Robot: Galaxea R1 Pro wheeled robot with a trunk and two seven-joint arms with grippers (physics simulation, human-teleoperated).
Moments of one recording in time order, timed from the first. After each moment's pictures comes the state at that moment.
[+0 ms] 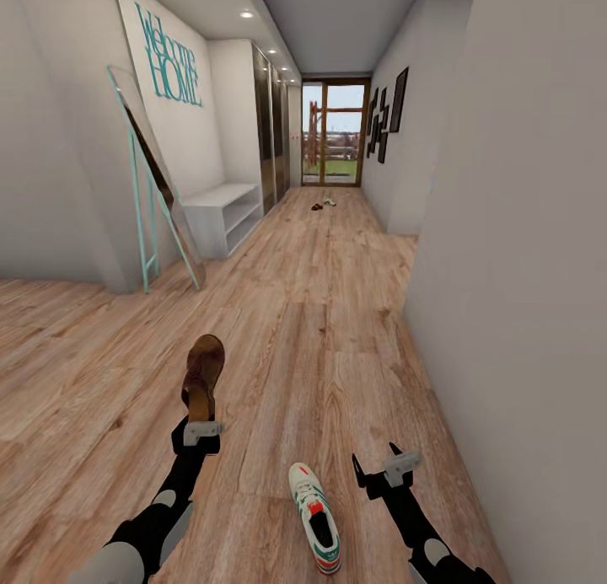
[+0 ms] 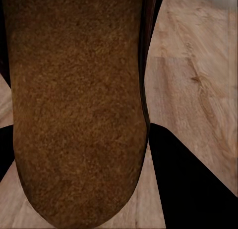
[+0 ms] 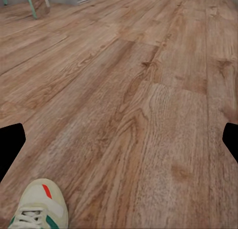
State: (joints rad) left arm -0.59 0.01 -0.01 -0.35 -0.01 -0.58 0.04; right arm -0.42 -0.07 0.48 -0.52 -0.20 -0.58 -0.07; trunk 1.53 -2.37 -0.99
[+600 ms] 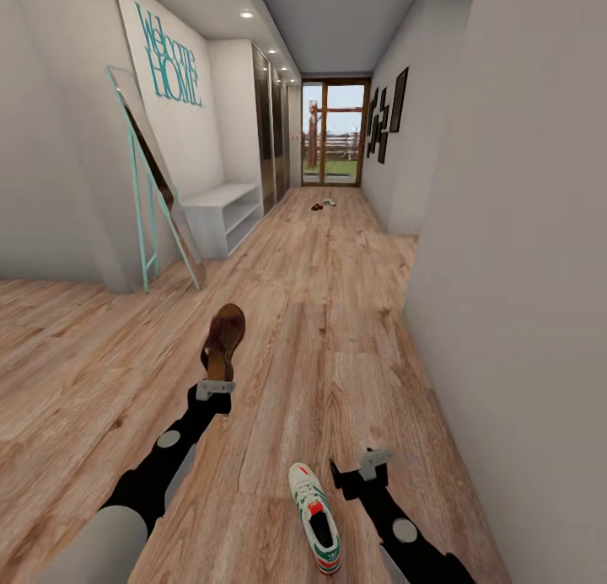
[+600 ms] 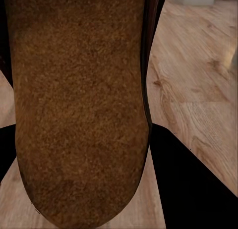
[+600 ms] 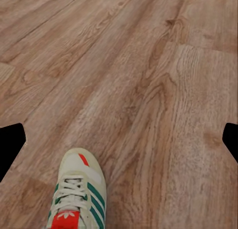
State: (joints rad) left arm -0.63 0.02 -0.02 -0.66 0.00 -0.18 -0.14; right arm -0.43 0.01 0.48 -0.59 -0.20 -0.28 -0.07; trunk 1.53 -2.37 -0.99
